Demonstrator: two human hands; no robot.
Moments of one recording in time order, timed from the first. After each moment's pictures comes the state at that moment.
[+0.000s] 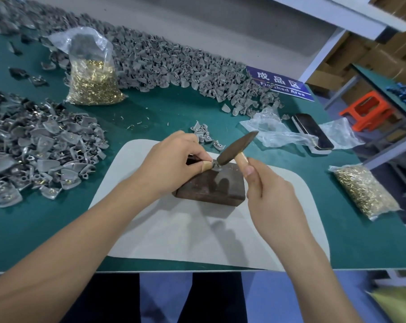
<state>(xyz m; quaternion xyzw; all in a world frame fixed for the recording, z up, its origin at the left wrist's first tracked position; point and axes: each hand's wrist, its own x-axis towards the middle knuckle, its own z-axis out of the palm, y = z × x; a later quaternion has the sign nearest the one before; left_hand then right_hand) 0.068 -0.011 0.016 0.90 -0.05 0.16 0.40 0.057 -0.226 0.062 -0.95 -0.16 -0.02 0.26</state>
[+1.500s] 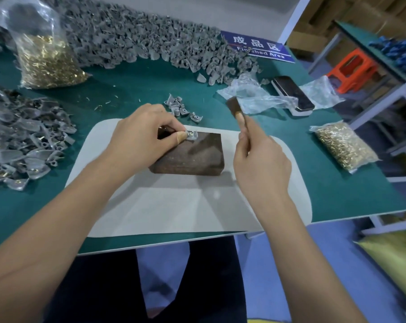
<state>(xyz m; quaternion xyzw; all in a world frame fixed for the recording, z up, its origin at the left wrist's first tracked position) 0.071 -0.008 0.008 0.93 -0.04 0.18 0.32 0.076 -0.237 0.041 -0.97 -0.05 -0.14 0.19</state>
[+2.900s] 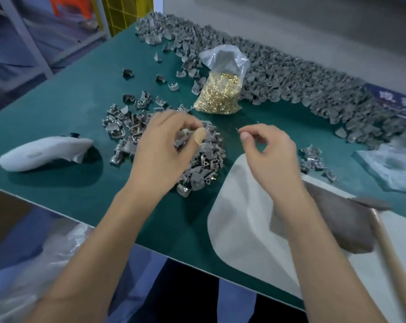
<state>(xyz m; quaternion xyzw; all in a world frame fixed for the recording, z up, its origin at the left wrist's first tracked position) -0.049 0.152 0.021 0.85 0.18 0.36 0.33 0.092 -0.007 0.034 -0.85 -0.36 -0.03 0.39</state>
